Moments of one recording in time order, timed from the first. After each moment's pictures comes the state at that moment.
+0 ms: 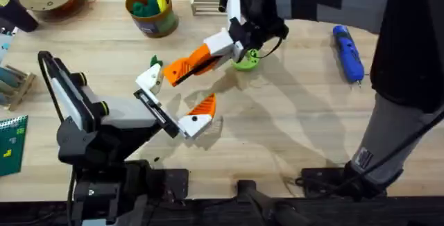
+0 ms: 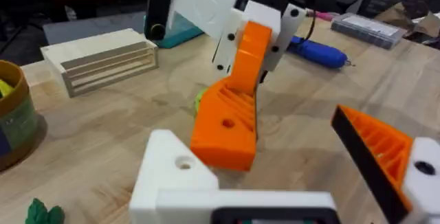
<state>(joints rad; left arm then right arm) 0.07 0.01 0.01 -0.09 0.88 -0.04 0.50 2.10 1.53 -0.98 -1.56 -0.25</state>
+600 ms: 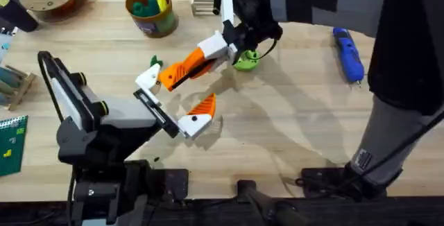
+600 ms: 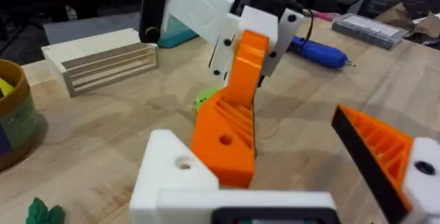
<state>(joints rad) 0.07 0.01 0.01 -0.09 0.88 -0.04 0.53 2.10 1.53 -0.91 -1.54 -0.17</state>
